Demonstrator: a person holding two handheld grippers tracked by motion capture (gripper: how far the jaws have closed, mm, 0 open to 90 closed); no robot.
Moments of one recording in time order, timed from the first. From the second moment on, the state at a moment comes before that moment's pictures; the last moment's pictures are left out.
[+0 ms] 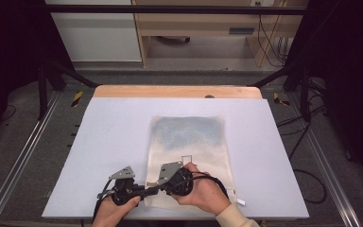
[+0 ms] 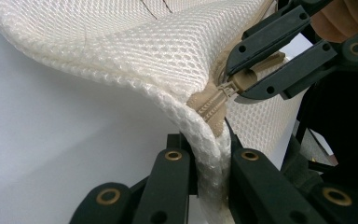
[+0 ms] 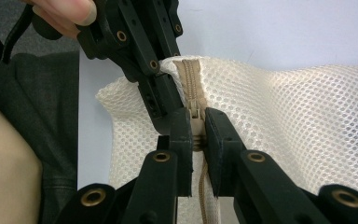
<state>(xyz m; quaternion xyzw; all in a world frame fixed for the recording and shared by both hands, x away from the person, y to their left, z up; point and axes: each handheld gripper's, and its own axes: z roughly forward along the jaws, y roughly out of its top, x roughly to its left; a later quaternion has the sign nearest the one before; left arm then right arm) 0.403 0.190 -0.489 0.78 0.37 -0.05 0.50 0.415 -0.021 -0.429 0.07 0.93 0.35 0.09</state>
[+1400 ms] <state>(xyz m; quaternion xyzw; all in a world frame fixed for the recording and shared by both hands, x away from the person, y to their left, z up) 0.402 0.189 -0.487 0.78 0.37 -0.06 0.50 0.417 -0.037 -0.434 0.09 0.93 0.34 0.09</state>
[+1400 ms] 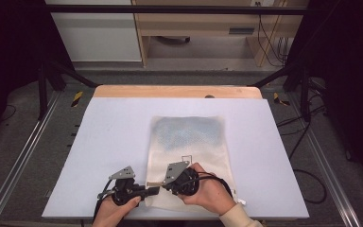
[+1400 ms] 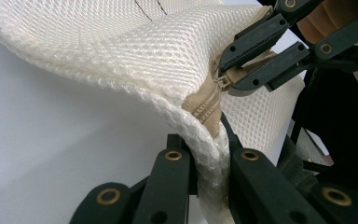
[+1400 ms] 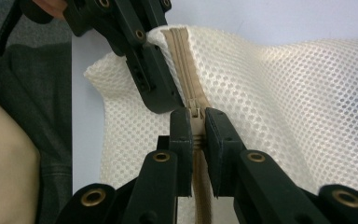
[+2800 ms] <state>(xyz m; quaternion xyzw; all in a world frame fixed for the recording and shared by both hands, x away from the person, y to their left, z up) 0.400 0.181 -0.492 0.78 0.37 -0.07 0.50 0.418 -0.066 -0.435 0.11 0.93 0.34 0.10</state>
